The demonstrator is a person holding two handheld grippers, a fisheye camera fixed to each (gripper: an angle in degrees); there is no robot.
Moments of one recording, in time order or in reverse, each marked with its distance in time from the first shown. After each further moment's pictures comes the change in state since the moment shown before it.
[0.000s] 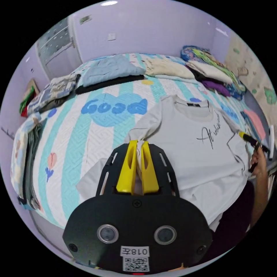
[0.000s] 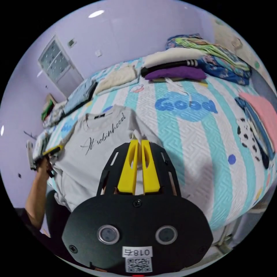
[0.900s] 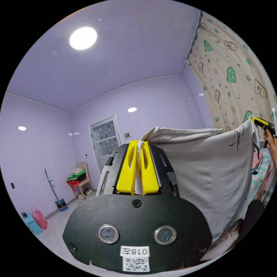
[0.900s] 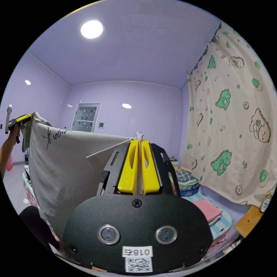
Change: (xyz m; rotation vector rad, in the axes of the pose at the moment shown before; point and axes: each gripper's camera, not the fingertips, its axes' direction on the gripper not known) left arm -0.015 0.245 -0.589 1.095 -0.386 0.200; right arm -0.171 0.273 -0.408 1.067 0.213 -0.418
